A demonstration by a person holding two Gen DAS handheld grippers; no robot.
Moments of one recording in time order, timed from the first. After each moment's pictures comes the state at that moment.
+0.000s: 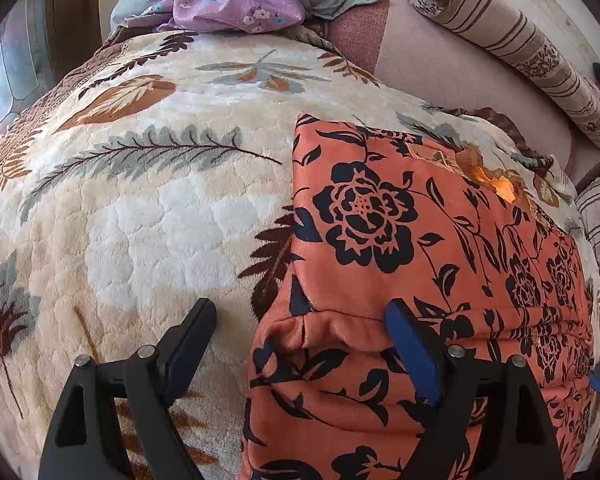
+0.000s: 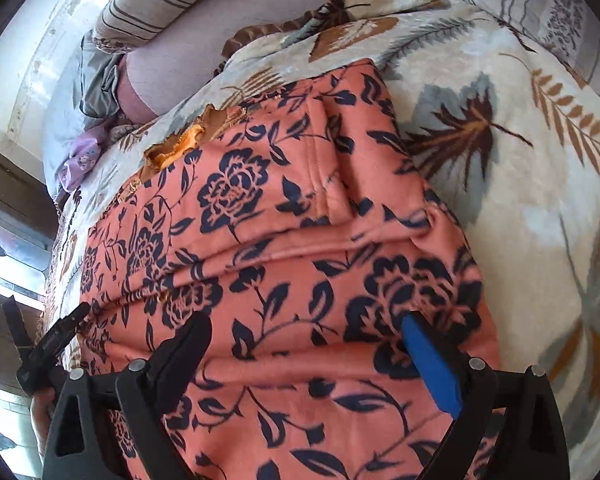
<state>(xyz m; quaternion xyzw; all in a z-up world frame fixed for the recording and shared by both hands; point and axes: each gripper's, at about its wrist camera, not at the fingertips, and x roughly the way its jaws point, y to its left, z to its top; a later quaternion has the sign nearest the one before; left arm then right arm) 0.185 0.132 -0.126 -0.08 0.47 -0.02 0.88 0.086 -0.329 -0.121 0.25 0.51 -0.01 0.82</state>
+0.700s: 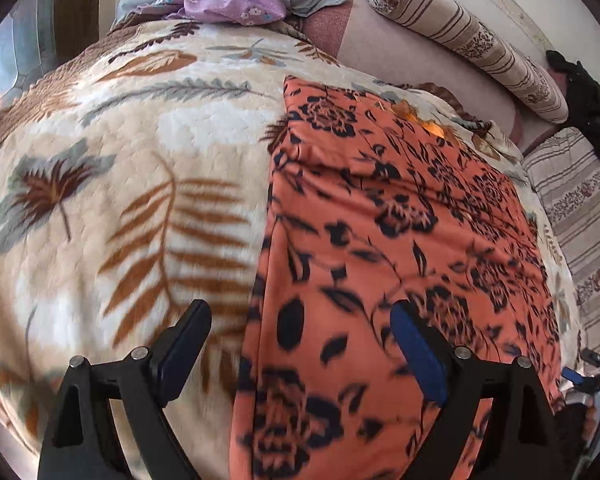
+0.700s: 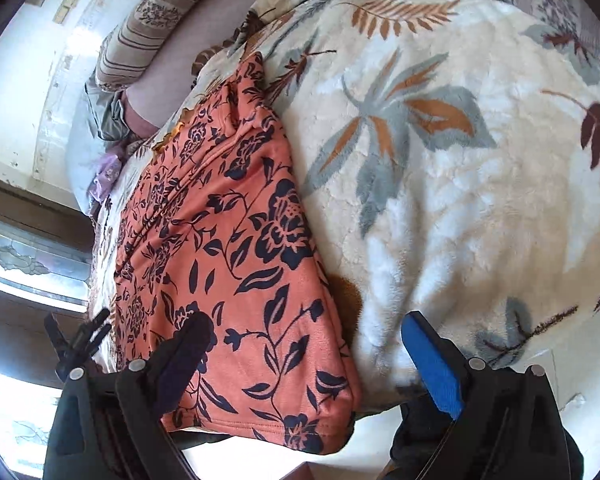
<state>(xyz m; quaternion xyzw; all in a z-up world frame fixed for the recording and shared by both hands) 0.025 0.161 -0.105 -0.11 0.49 -0.09 0.86 -0.097 -0.421 -0.134 0.40 0.51 0.03 0.76</state>
